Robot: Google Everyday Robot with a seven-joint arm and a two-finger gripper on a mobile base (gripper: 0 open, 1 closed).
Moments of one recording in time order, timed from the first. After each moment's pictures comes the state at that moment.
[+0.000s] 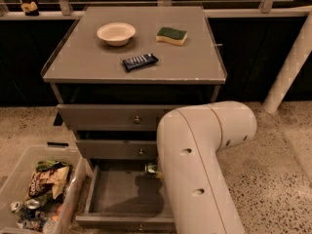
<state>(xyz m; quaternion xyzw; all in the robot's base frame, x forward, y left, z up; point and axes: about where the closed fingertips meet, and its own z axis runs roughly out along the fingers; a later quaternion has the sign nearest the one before) 0.658 -0.043 0.303 -0.68 0.70 -0.02 0.23</state>
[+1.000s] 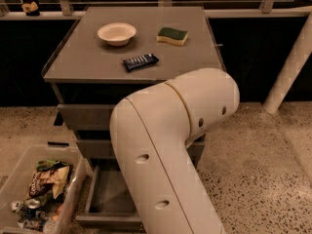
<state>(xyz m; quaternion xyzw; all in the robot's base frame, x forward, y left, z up) 0.679 -0.023 0.418 -0.63 0.72 -0.06 0.29</state>
